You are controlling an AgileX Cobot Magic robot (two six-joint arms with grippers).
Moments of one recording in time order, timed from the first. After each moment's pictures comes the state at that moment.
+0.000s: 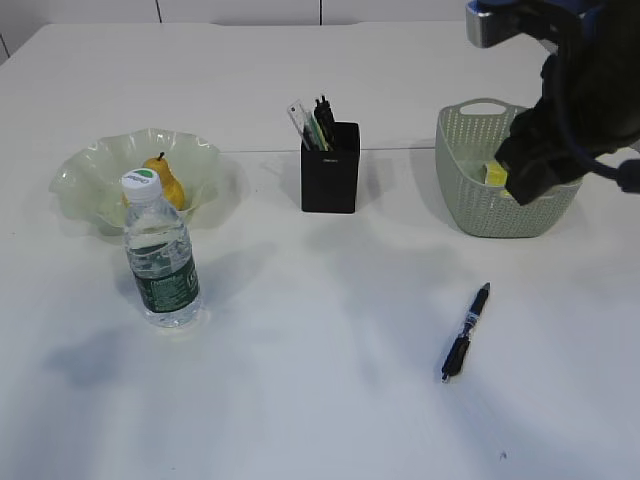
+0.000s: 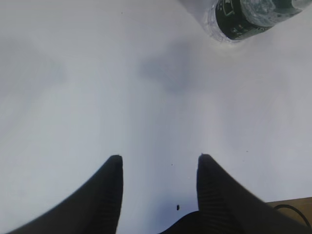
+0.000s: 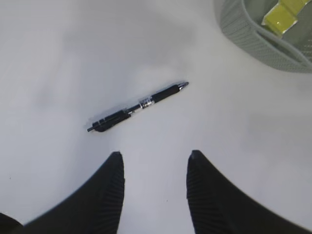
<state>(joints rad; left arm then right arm) 0.05 1.12 -0.87 -0.24 1.05 0.02 0.33 1.53 -1.34 -0.10 1.12 -0.17</state>
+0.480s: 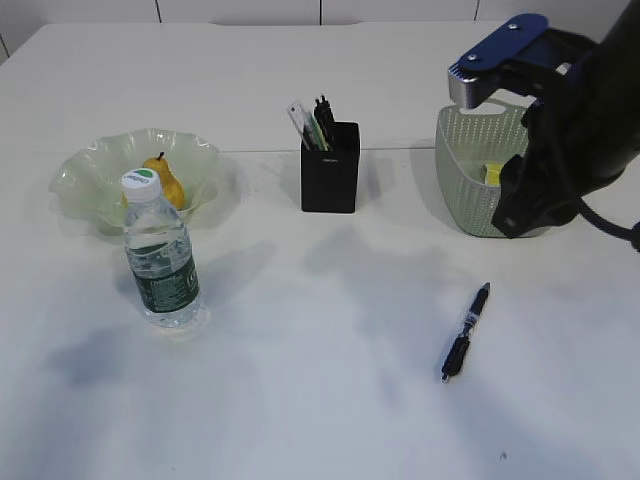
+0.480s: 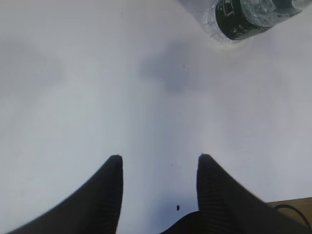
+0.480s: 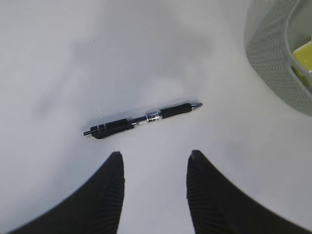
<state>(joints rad) 0.05 1.12 -0.87 -0.24 1.05 0.02 0.33 1.54 -1.25 -0.06 1.00 -0.40</state>
